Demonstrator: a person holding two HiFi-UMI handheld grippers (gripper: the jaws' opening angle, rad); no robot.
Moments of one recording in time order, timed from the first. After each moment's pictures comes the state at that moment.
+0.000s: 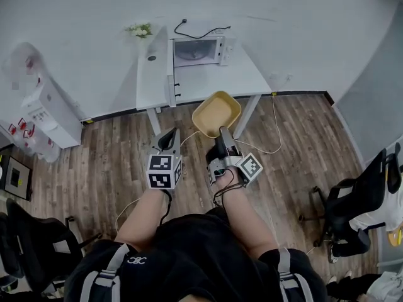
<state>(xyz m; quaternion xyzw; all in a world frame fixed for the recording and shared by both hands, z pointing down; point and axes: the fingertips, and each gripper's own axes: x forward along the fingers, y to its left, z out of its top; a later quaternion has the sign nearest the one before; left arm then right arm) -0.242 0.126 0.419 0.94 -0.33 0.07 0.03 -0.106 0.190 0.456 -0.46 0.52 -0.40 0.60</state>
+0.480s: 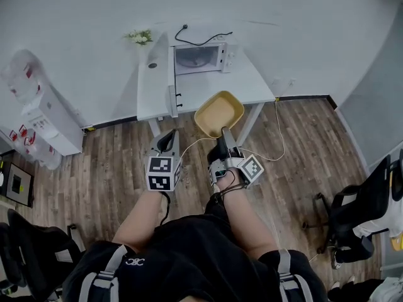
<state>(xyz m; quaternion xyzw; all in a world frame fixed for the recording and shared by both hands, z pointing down) -0.225 0.076 0.418 0.94 -0.34 0.07 0.00 -0.081 0.140 0.448 -0.45 0.53 -0.37 0.61</state>
